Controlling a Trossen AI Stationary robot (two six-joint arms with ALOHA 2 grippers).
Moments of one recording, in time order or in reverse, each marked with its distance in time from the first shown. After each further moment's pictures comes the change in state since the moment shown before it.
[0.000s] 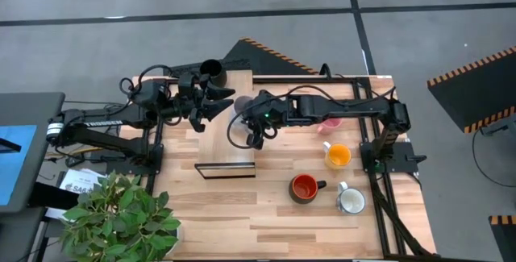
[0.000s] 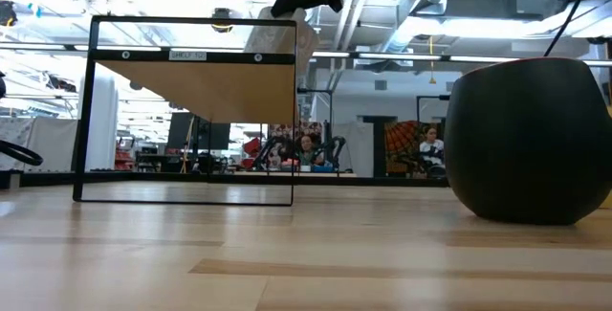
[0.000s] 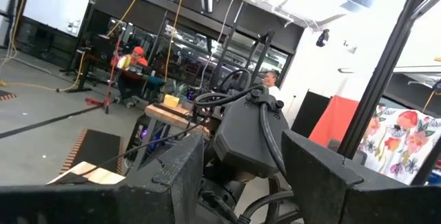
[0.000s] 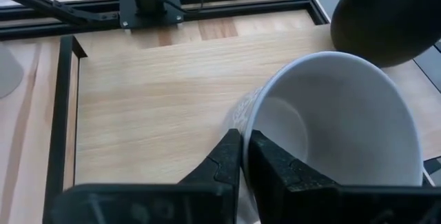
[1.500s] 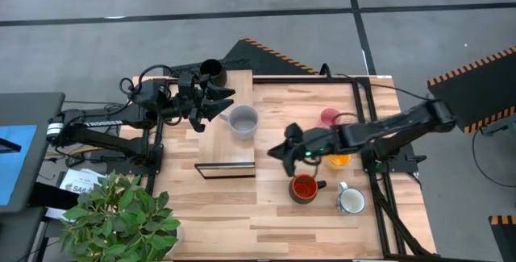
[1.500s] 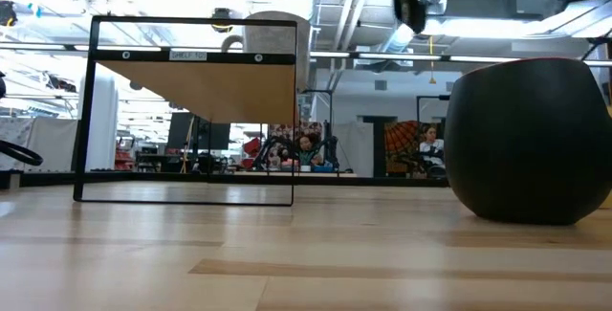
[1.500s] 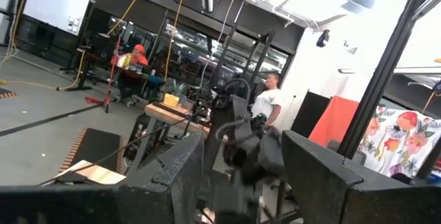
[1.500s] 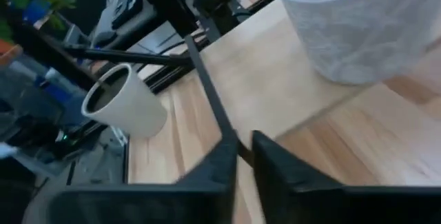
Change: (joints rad) left arm 0.000 0.000 0.000 -0.002 -0.001 -0.006; right arm 0.214 -0.436 -0.758 0.573 0.001 0.602
